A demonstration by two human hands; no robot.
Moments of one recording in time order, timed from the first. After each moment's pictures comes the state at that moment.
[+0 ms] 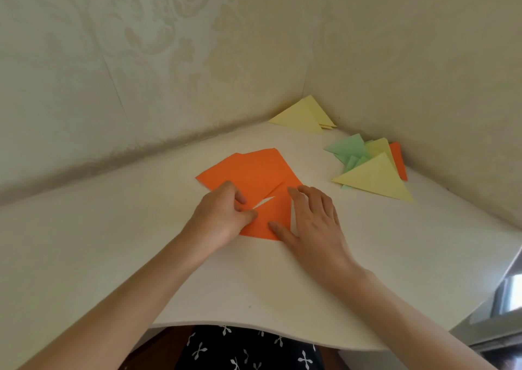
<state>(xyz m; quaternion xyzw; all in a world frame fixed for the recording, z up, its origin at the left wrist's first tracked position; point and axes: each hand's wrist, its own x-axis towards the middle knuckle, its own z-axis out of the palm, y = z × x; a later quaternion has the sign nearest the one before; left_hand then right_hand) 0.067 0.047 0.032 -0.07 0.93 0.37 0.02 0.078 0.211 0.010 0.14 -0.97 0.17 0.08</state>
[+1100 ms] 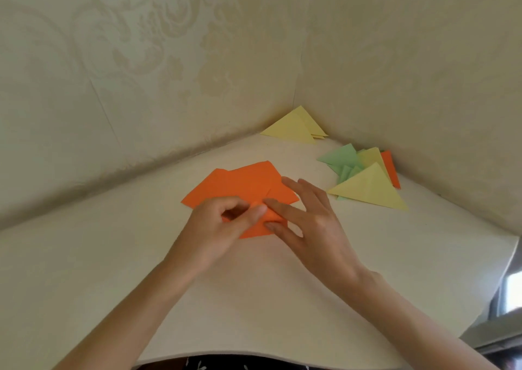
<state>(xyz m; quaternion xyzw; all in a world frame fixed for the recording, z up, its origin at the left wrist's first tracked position) 0.073 0.043 0.046 0.08 0.85 0.53 -0.06 0.067 0.219 0.022 0.24 -0.91 0.27 0.22</state>
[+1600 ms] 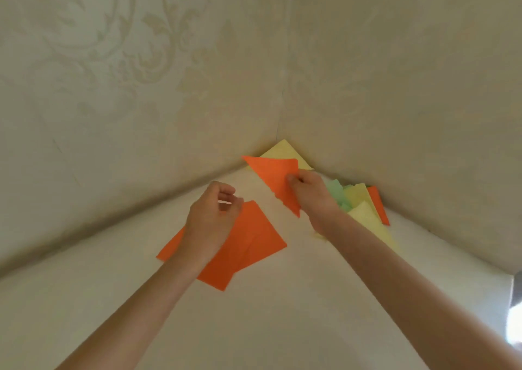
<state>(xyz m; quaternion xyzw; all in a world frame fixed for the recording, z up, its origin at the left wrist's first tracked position) -0.023 0.058 0.054 -0.01 0.85 0.51 -0.11 -0.071 0.229 0.062 -0.05 -0.79 0.61 0.02</state>
